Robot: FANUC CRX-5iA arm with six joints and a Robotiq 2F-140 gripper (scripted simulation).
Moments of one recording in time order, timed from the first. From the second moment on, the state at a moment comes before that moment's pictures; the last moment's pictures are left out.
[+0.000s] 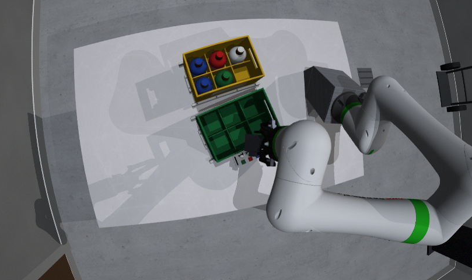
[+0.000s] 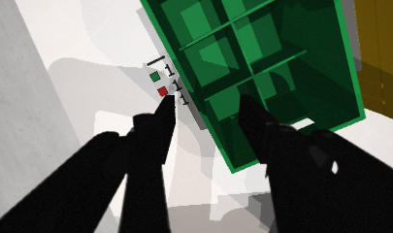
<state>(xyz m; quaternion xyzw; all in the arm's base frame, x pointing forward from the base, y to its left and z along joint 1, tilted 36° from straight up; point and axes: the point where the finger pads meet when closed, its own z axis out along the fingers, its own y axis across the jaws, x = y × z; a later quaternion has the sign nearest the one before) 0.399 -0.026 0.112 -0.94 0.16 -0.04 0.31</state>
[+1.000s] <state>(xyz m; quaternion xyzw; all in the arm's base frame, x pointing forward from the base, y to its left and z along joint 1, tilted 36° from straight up) 0.403 -0.156 0.067 -0.77 0.56 0.10 0.30</state>
